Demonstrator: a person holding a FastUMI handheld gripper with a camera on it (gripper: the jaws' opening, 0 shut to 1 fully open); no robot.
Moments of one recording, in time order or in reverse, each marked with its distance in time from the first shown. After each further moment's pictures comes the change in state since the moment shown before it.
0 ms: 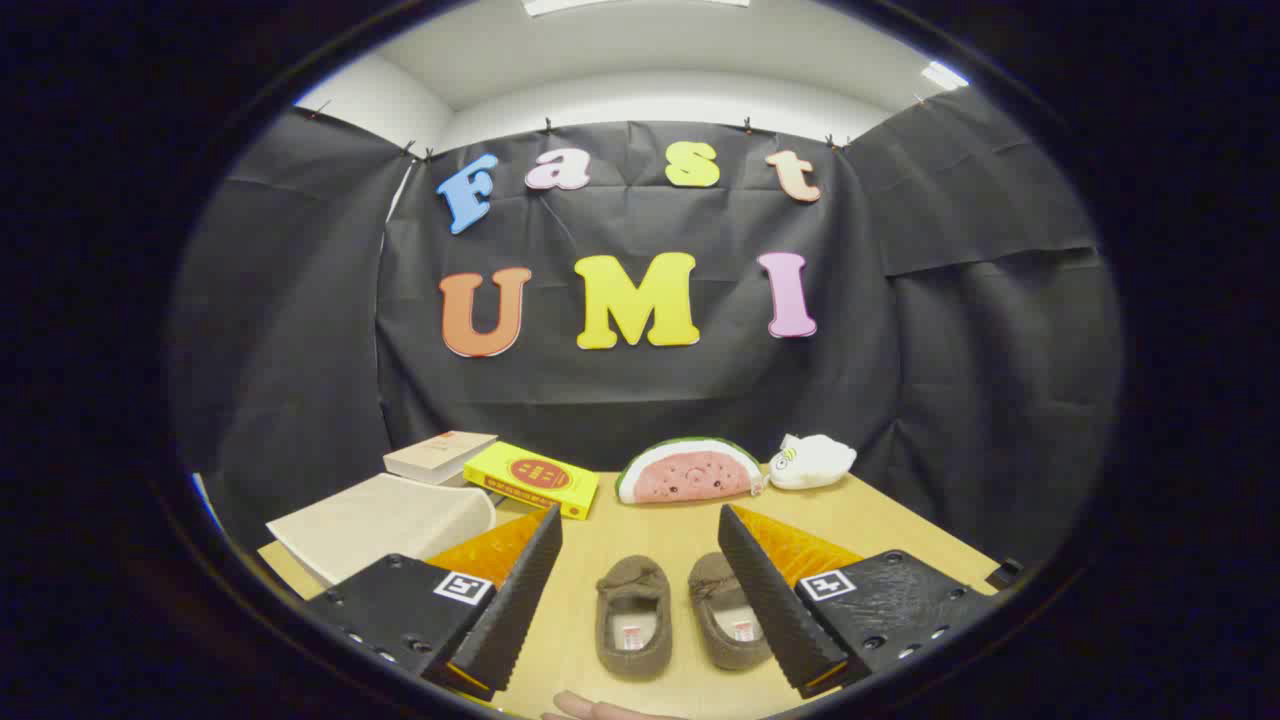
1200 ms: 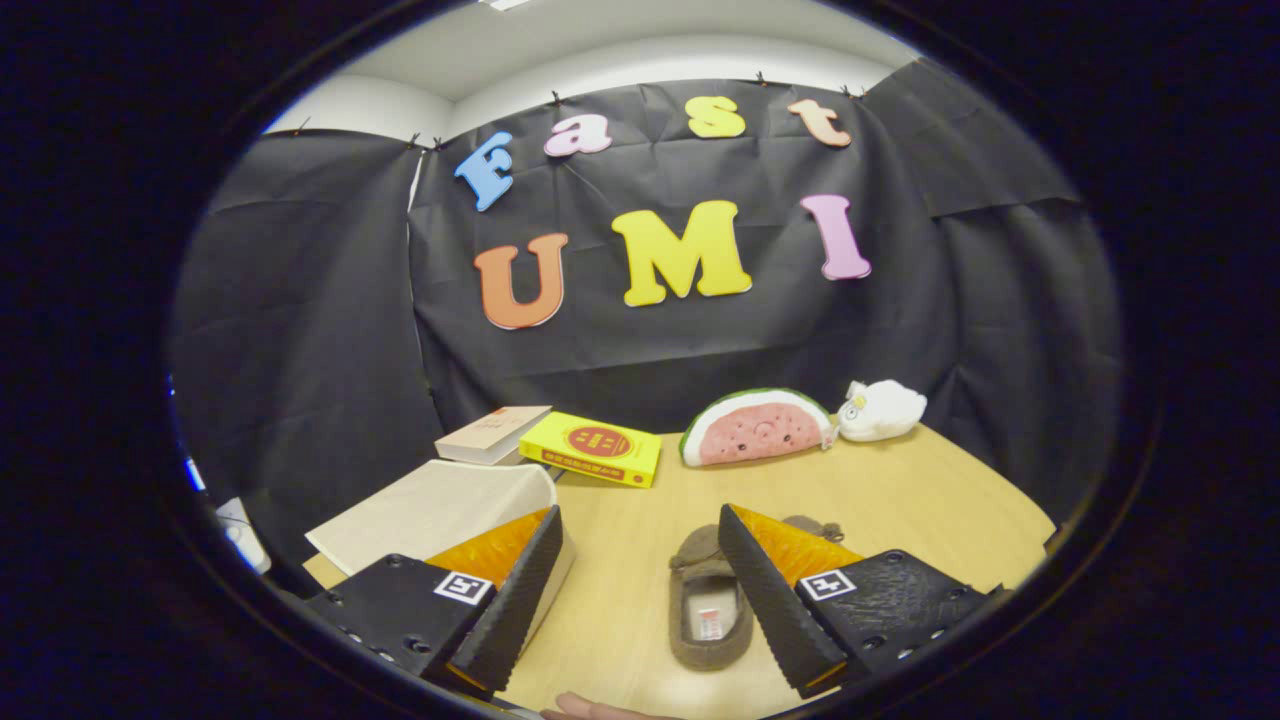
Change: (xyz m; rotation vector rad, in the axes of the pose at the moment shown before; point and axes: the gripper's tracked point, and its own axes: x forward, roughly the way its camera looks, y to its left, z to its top) arm 0.033 0.068 -0.035 0.108 0.173 0.210
